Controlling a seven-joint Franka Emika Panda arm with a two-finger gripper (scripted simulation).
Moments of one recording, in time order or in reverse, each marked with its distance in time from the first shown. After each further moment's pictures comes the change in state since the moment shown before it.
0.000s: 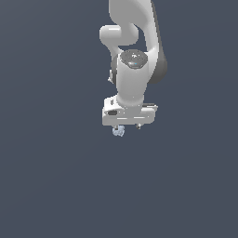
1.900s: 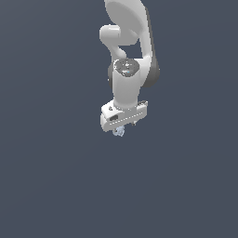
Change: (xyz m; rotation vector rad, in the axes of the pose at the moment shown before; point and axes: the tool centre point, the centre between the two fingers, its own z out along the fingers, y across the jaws) arm -0.024 0.009 0.030 0.016 -0.012 -0.345
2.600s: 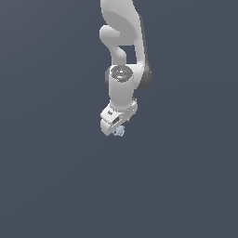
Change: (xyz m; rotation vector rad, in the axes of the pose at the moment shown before) arm -0.033 0.004 0.033 -0.002 -0.012 -0.370
